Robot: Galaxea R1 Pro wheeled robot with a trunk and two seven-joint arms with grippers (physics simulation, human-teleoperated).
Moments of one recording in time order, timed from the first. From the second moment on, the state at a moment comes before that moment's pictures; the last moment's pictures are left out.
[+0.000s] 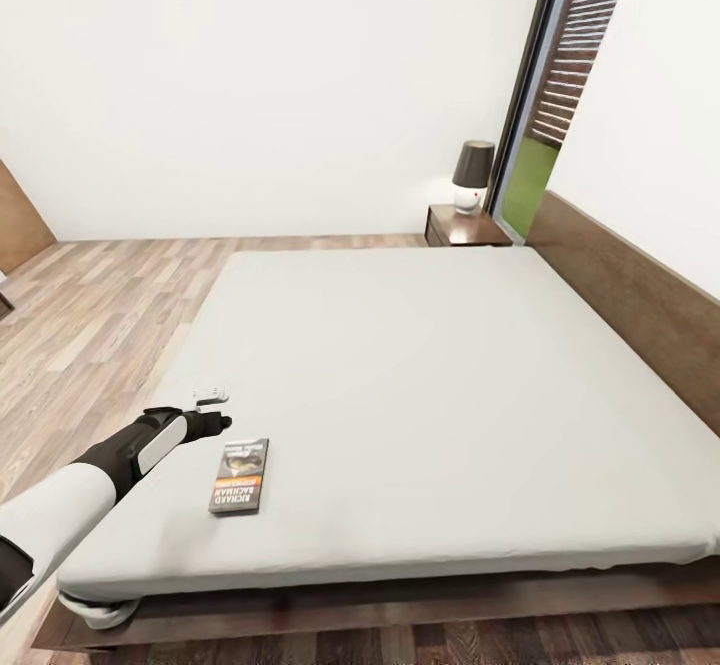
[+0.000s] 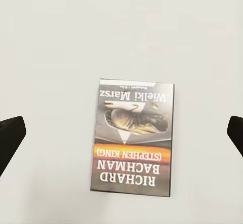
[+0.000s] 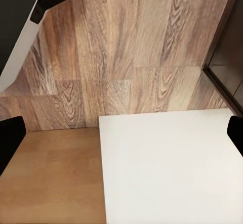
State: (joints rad) left arm -0.99 0.32 -0.69 -0.47 0.88 0.43 0.13; right arm 0.12 -0.13 0.19 0.04 -0.15 -0.19 -0.03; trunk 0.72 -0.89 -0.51
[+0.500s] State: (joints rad) left arm -1.02 0.32 -0.68 -0.46 0.88 0.45 0.13; right arm 0.12 -0.13 0.19 0.04 -0.15 -0.19 -0.03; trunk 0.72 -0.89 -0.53
